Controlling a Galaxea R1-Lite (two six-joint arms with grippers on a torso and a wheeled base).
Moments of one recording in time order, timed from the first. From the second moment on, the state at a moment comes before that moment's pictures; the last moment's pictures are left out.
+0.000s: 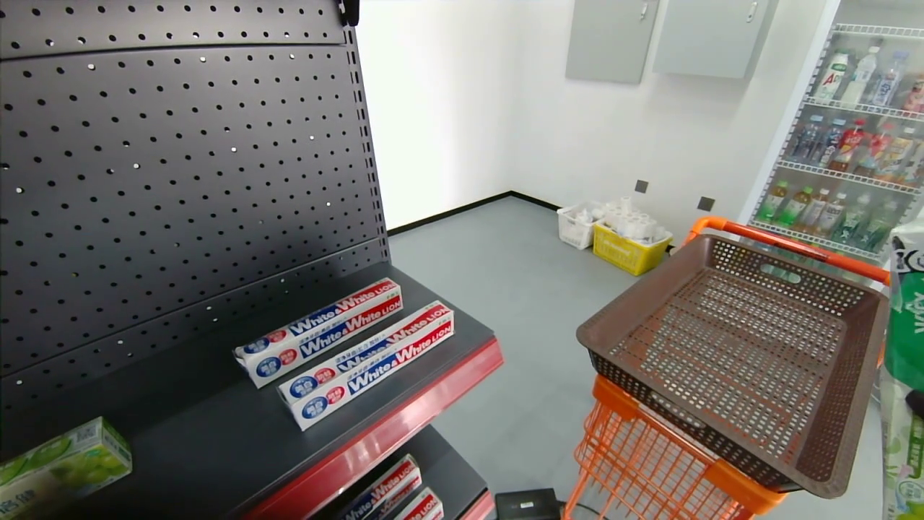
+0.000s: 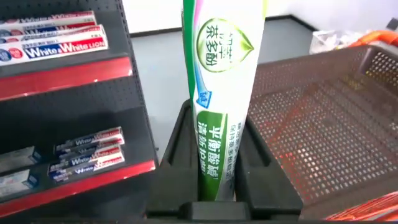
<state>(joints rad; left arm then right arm) -0.01 0.00 0.00 0.00 0.02 -0.03 0.17 0.68 -0.32 -0.36 0.25 -0.05</state>
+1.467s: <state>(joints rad) -0.01 0.00 0.00 0.00 0.02 -0.03 0.21 0.81 -0.35 -0.42 0.21 -0.06</state>
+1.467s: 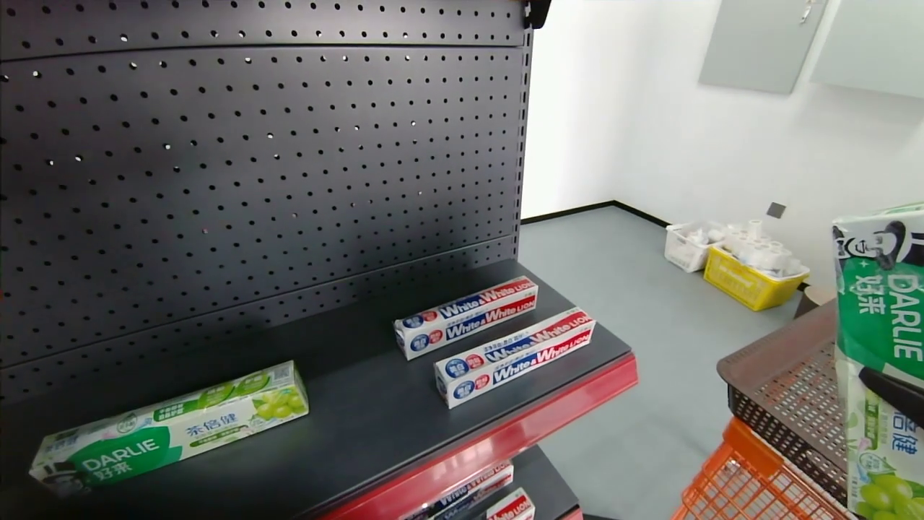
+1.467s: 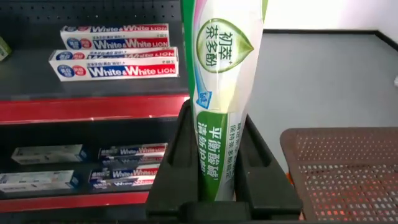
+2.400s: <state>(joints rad) -0.01 0.00 0.00 0.00 0.02 -0.03 0.22 0.77 -0.30 -0.42 0.21 -0.06</state>
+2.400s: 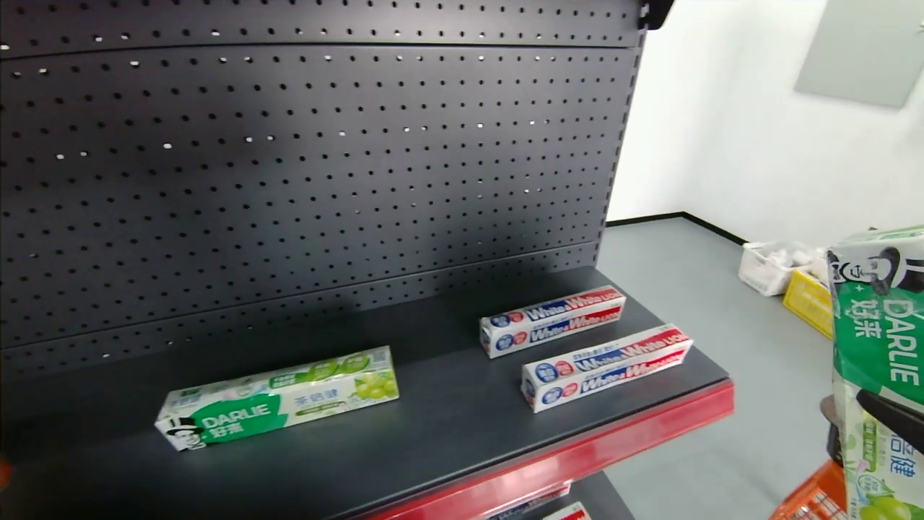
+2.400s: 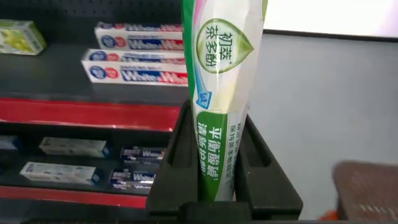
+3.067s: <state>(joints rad) -0.01 0.00 0.00 0.00 0.02 -0.03 0.22 0.77 -0.30 -0.42 0.24 -0.06</state>
